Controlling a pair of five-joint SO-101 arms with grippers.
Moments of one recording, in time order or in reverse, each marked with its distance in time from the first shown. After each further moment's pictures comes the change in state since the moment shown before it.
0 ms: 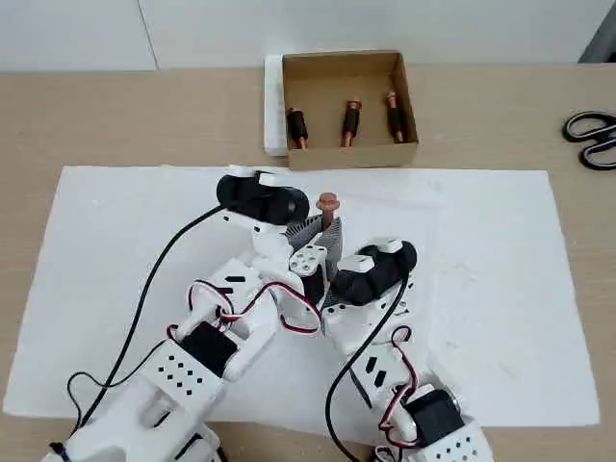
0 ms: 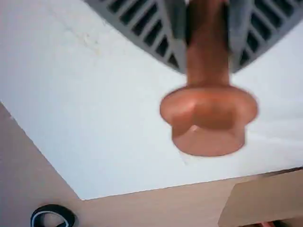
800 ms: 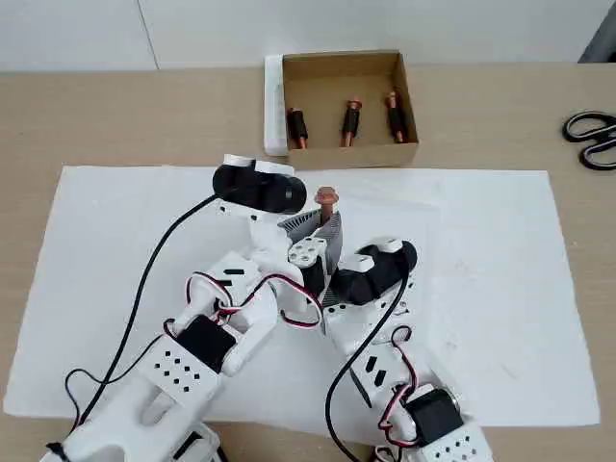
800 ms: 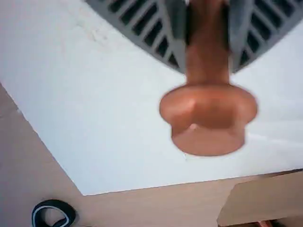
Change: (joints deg) left arm -0.3 0.5 -4.9 5.8 2.2; right arm 0.2 0.2 0.4 -0.2 0.0
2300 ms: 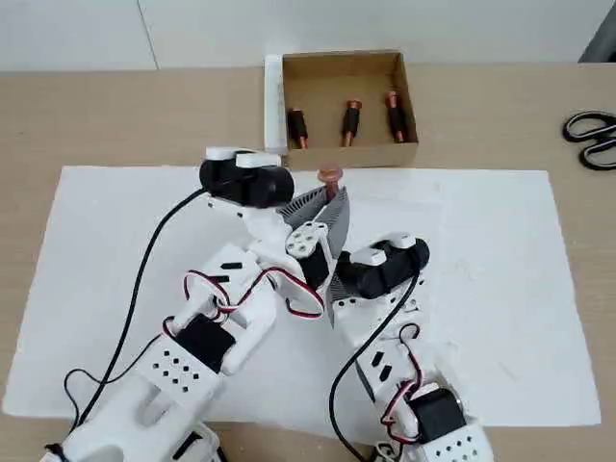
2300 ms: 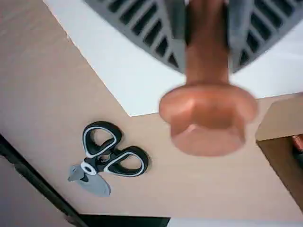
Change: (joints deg) left arm -0.2 0.0 -1.1 -8.9 1.7; right arm 2.8 0.3 0.0 0.0 0.0
